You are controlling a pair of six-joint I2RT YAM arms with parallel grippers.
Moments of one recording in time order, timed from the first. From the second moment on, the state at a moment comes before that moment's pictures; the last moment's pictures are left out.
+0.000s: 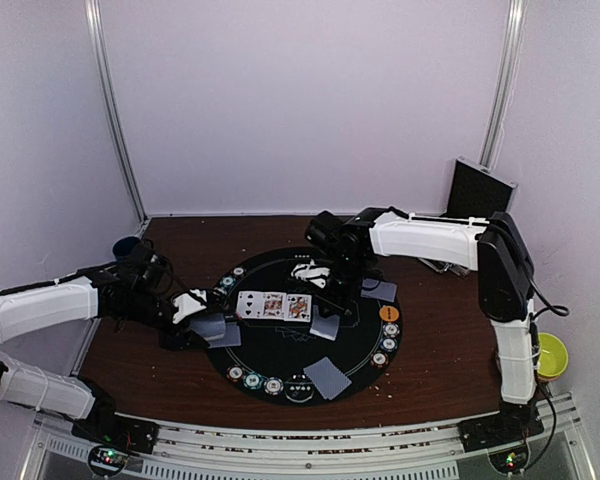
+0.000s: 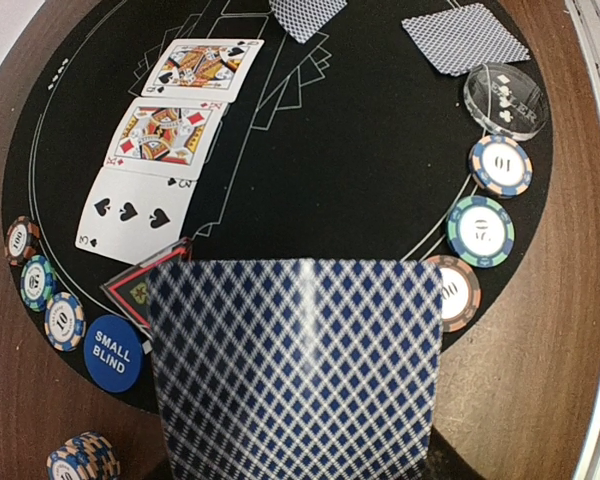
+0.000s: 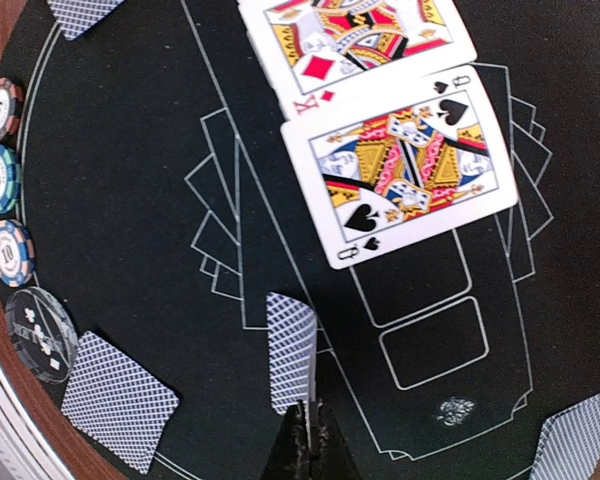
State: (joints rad) left arm -0.49 1.19 0.67 -0.51 0.42 0.79; right arm 0.82 2.12 1.77 -0.96 -0.18 -0.31
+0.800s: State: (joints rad) left arm -0.49 1.20 0.66 -0.50 0.40 0.79; right arm 0.81 2.26 1.87 -0.93 0.05 -0.42
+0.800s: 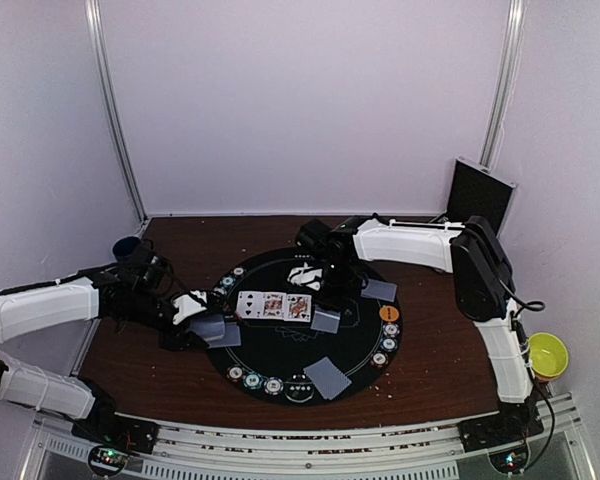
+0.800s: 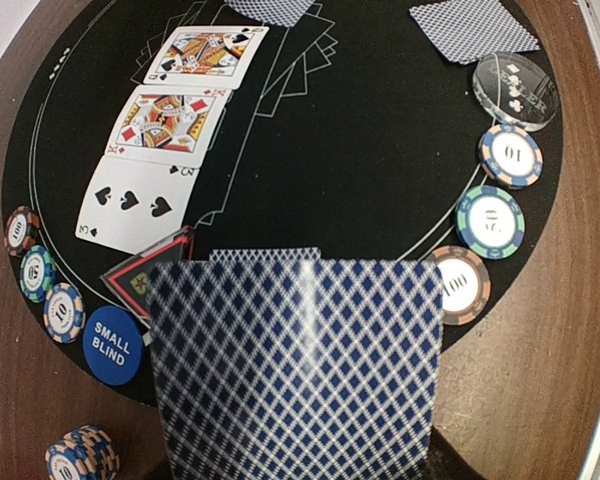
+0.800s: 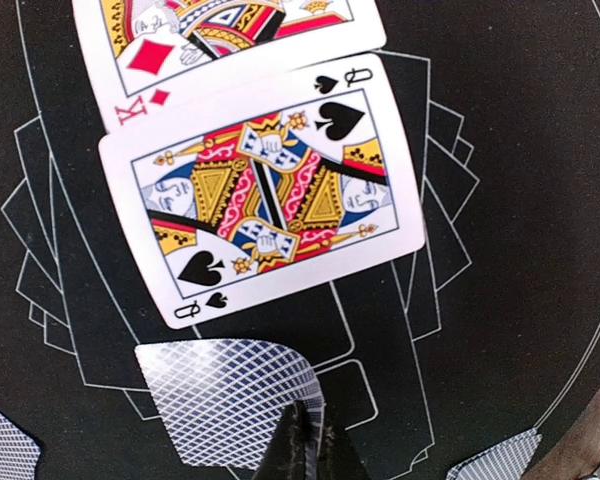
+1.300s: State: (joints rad) left arm -0.49 1.20 0.66 -0.50 0.40 0.79; right arm 0.81 2.26 1.87 -0.87 0.14 -0.47
